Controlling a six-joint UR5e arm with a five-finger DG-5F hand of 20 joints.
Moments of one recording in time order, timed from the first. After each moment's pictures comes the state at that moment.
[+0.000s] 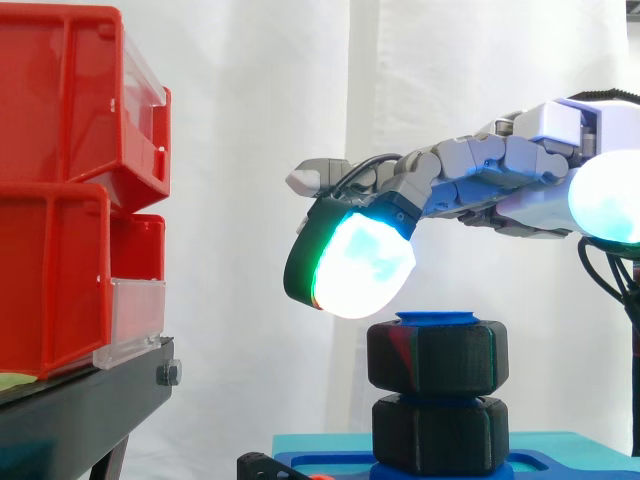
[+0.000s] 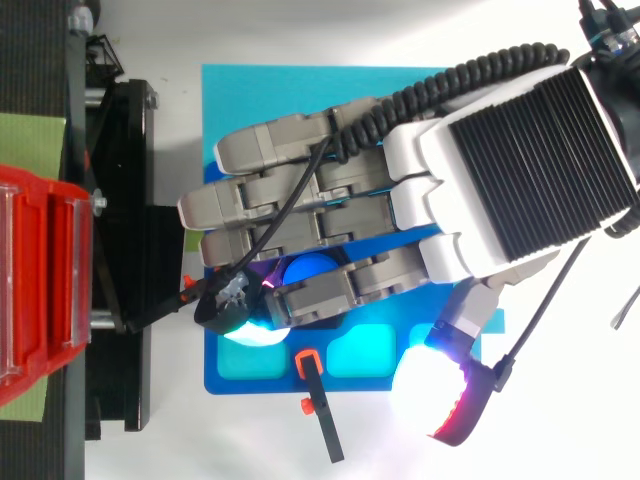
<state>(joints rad) -0.03 -2.27 -1.19 -2.64 -2.13 -1.44</state>
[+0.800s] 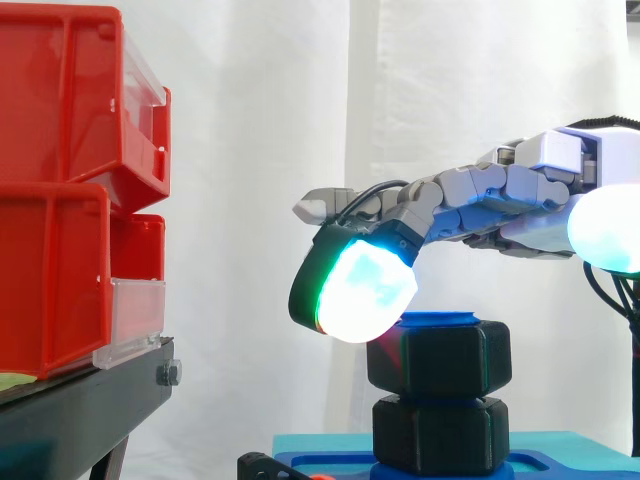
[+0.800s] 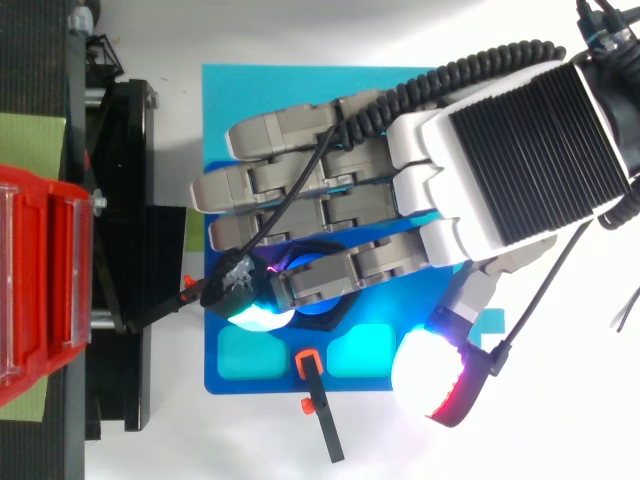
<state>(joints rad) -0.03 -2.27 -1.22 -2.62 -2.12 -1.43</state>
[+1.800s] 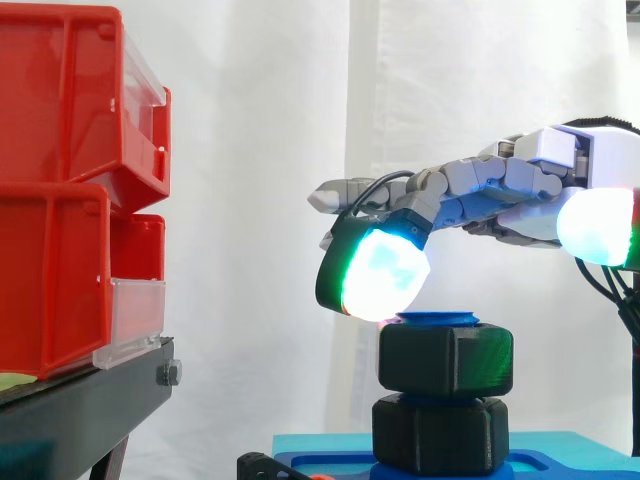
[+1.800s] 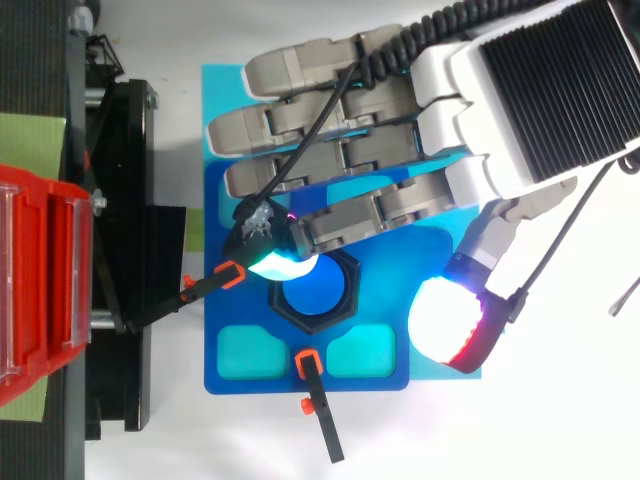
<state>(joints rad) -0.08 -2.27 -1.21 -2.59 -2.18 -1.44</state>
